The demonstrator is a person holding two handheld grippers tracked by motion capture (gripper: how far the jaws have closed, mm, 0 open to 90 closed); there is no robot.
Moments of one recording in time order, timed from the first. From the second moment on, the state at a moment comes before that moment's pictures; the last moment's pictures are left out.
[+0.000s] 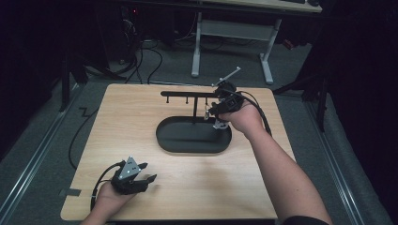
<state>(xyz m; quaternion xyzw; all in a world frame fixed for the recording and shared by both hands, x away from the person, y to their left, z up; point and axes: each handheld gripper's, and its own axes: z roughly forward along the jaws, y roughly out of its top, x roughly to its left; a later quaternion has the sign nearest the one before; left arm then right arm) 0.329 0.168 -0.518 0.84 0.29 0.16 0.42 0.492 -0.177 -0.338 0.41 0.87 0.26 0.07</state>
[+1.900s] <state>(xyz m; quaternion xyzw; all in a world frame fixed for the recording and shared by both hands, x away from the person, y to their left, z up) 0.330 0.164 -0.520 0.85 0.29 0.16 0.41 0.456 -0.199 -0.374 0.41 0.86 0.30 0.10</state>
